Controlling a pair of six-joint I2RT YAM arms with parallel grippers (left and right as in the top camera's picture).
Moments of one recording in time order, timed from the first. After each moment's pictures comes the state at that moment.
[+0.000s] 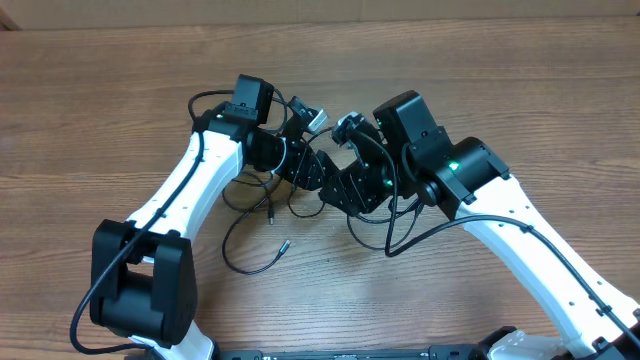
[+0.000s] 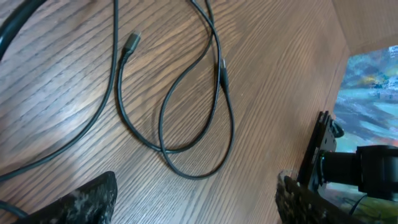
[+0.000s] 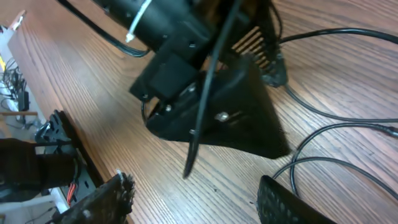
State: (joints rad) left arm -0.28 1.79 1.32 -0.77 0.81 0.19; right arm 0.57 1.48 1.35 -0.88 -0.47 0.02
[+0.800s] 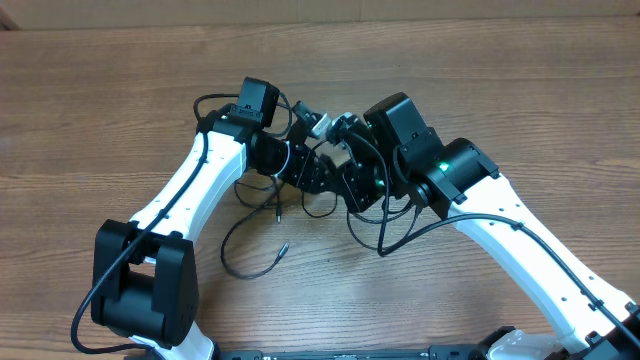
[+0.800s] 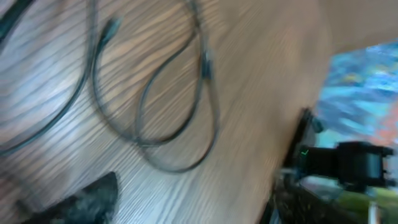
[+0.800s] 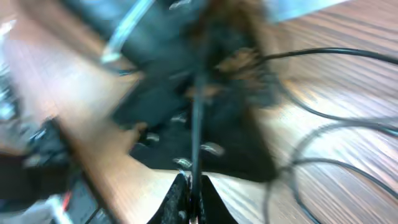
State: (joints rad) left arm -0.30 1.79 1.32 -0.83 0.81 0.16; right arm 0.59 1.50 1.35 -0.85 -0.40 0.08
